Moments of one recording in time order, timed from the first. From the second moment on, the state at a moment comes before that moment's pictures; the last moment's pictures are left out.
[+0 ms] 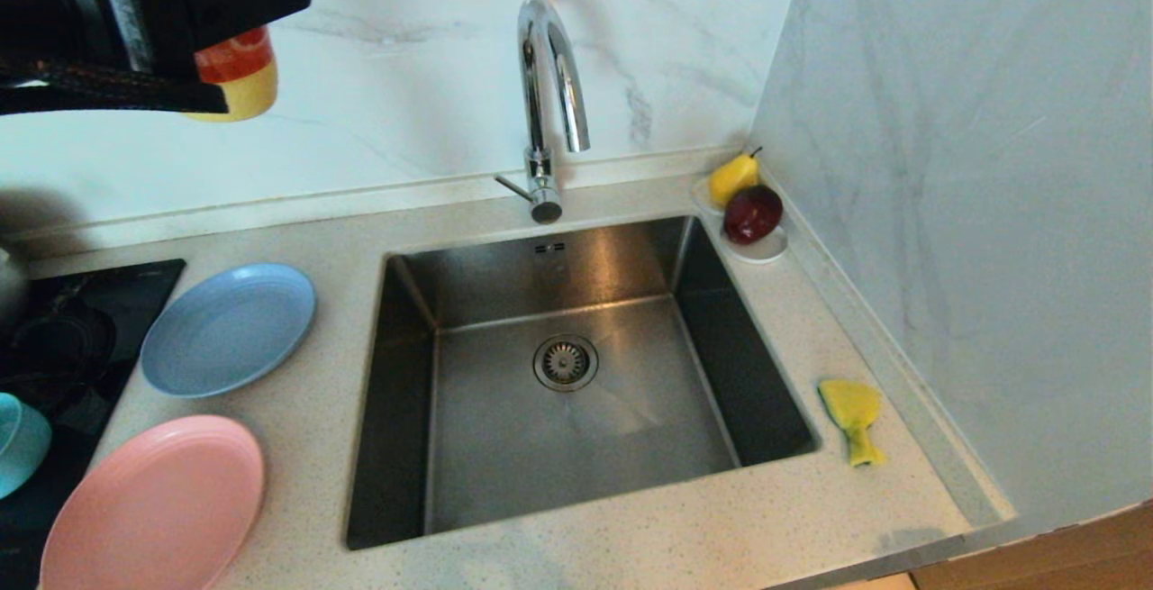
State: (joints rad) left arm -0.54 1.28 -1.32 -0.14 0.16 0.48; right arm 0.00 0.00 0.00 0.00 0.00 0.01
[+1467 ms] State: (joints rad) left arm -0.89 1.80 -1.76 -0.15 0.40 0.63; right arm 0.00 0.00 0.00 0.00 0.00 0.01
